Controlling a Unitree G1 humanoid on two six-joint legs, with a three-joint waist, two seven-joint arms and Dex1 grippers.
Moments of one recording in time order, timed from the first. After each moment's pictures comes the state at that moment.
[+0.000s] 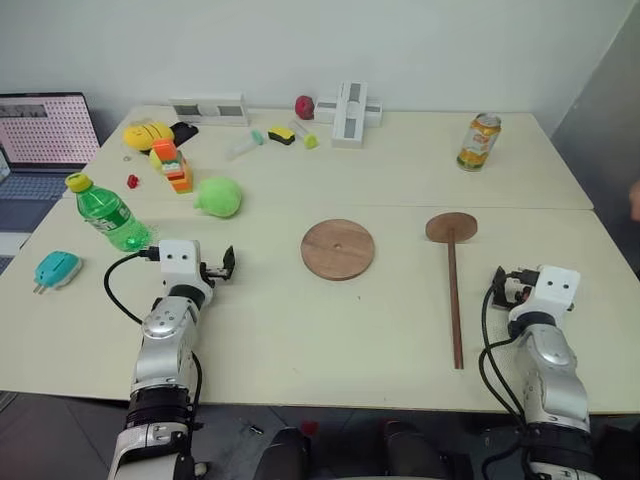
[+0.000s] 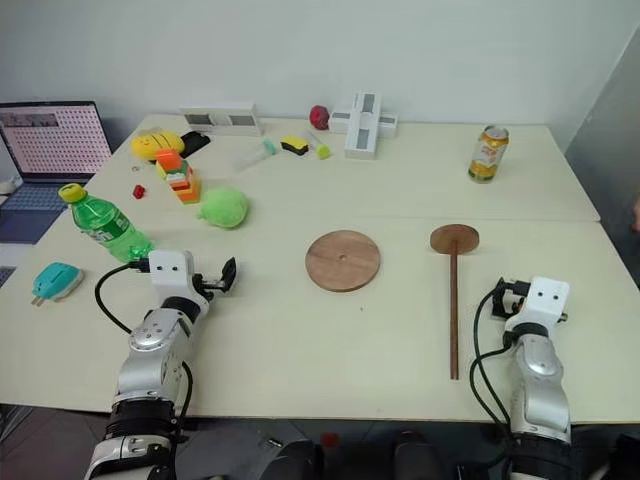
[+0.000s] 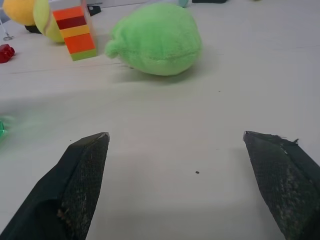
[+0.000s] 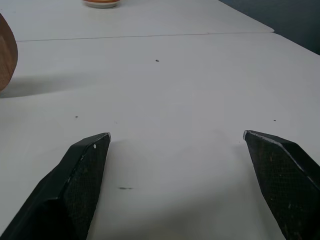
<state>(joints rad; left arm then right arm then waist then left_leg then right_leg) -0.30 0.35 0.24 0.33 -0.16 0.06 -0.23 -0.09 -0.19 -0.33 0.00 0.10 0.20 -0.03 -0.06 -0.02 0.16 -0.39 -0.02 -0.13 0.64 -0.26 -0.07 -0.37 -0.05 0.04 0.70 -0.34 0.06</state>
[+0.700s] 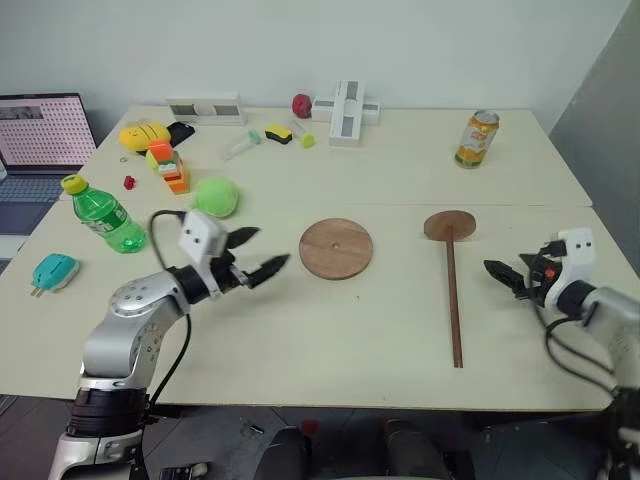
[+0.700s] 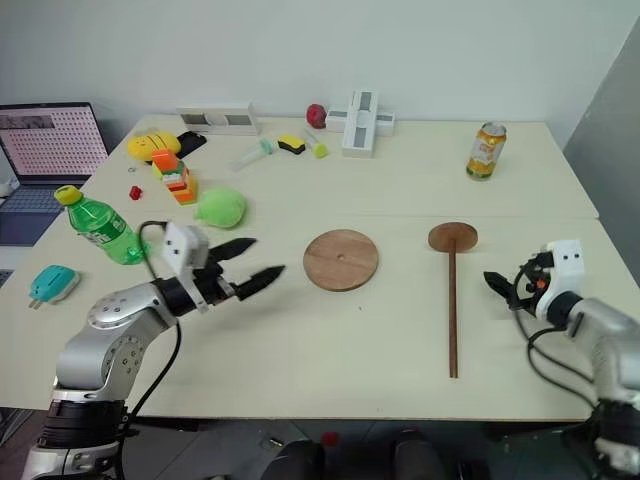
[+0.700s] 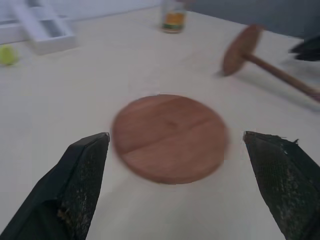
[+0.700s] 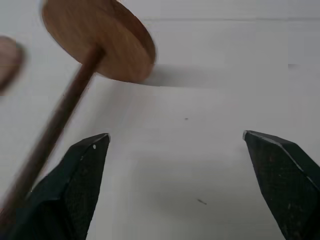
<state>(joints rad) -0.28 0.62 0.06 -0.21 -0.54 0.47 -0.88 -0.35 -0.77 -0.33 0.09 0.62 0.96 0.74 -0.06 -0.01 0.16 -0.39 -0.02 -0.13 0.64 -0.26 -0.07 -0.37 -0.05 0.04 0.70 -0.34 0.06</state>
